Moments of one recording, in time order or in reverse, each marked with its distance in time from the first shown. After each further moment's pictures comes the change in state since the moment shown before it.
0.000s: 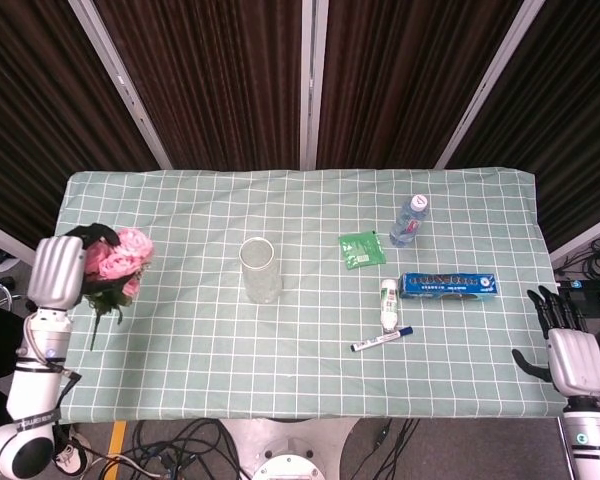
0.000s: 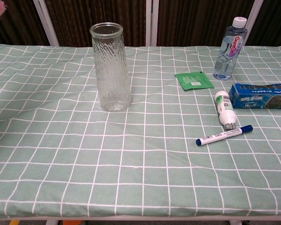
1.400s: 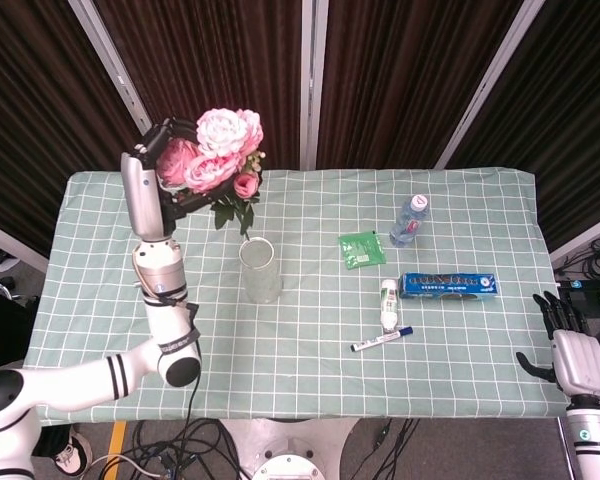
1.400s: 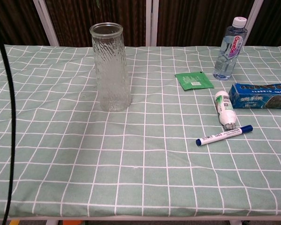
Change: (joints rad) left arm -0.500 -0.555 -0.389 0.380 0.061 0.226 -0.196; right arm 0.005 -0.018 0.009 0.063 0.061 -0.078 0.065
